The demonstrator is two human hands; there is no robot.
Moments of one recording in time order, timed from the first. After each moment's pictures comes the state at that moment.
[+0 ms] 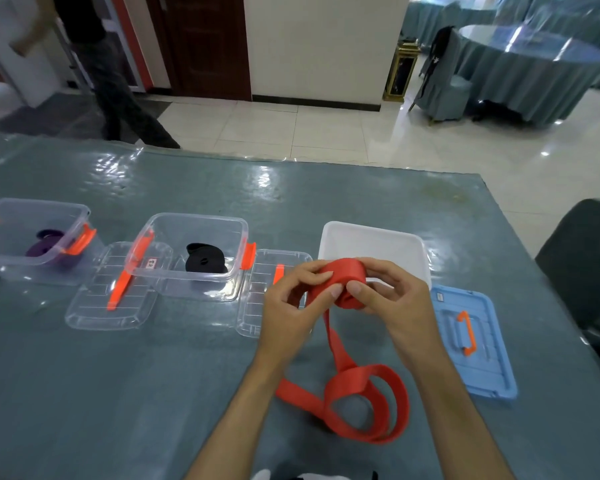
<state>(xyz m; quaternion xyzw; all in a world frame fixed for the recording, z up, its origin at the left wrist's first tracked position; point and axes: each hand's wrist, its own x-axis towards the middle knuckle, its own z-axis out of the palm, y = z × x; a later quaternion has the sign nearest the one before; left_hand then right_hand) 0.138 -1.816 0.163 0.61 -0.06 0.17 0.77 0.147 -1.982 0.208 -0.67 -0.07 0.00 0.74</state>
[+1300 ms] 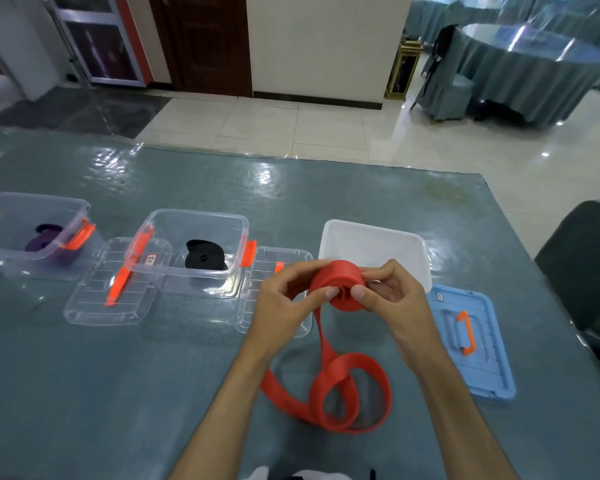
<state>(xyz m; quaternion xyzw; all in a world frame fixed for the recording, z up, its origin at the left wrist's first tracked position) 0.147 -1.797 0.162 0.64 -0.07 0.09 0.76 0.156 -1.990 0.189 -0.67 -0.06 0.01 0.74</state>
